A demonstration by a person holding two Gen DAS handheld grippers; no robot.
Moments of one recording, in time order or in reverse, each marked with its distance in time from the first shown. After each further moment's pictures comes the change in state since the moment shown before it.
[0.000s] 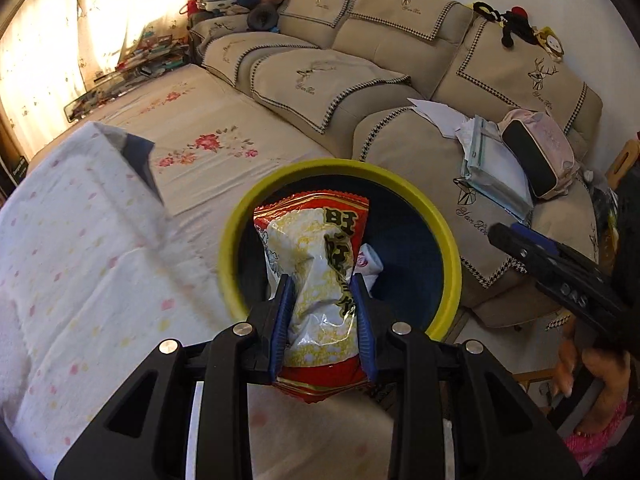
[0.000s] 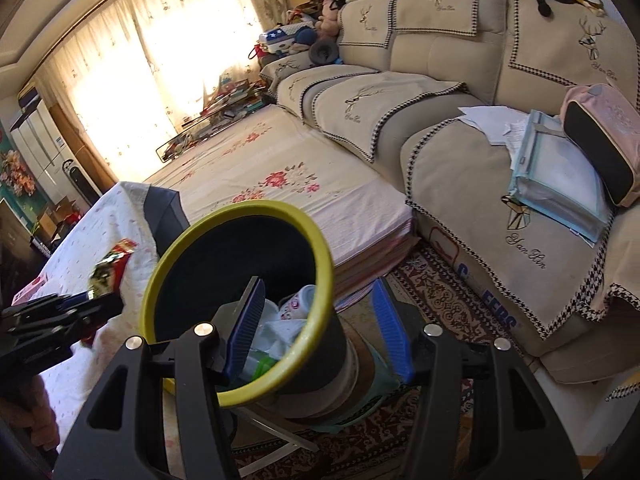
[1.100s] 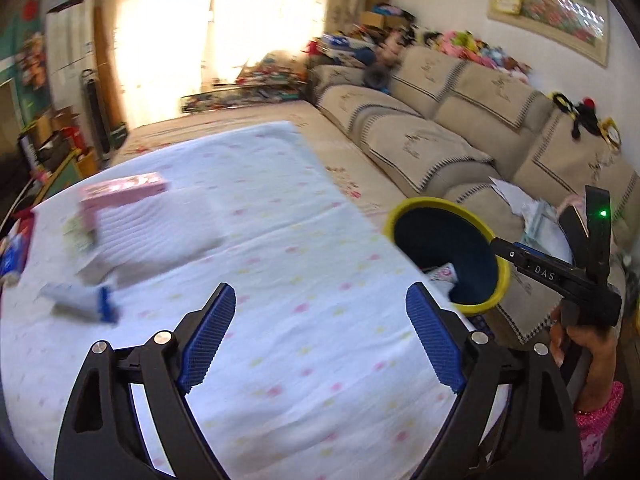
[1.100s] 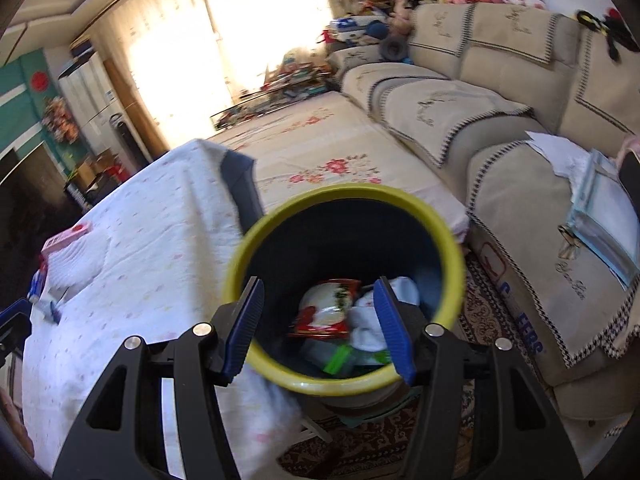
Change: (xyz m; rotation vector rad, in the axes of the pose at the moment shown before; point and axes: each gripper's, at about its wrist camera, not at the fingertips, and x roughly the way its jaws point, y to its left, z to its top) left arm -0.184 0.089 -0.142 -0.300 -0.254 0.288; right arm -0.002 0.106 -0.017 -0.210 0.047 0.154
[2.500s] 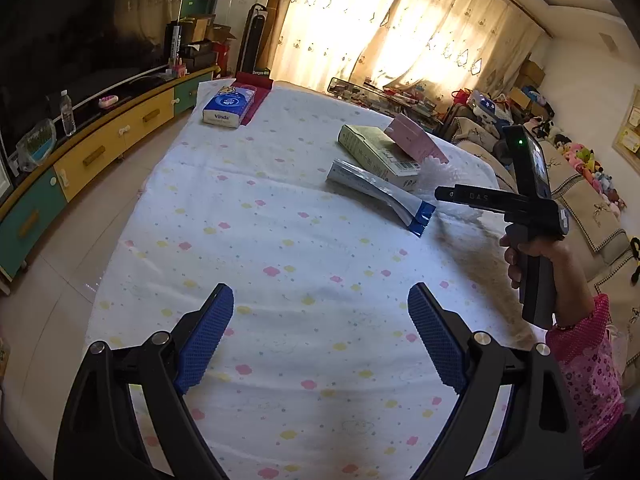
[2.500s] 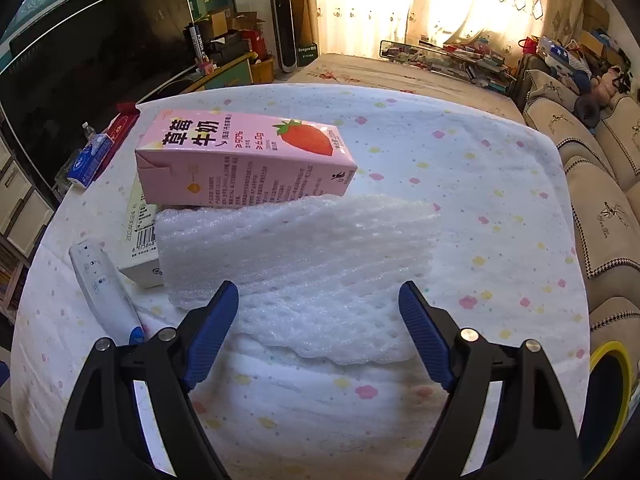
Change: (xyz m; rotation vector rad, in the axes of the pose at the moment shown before) left arm -0.098 0.239 -0.139 -0.491 -0.035 0.213; right arm 0.151 0.363 0.004 -0.560 0.253 0.219
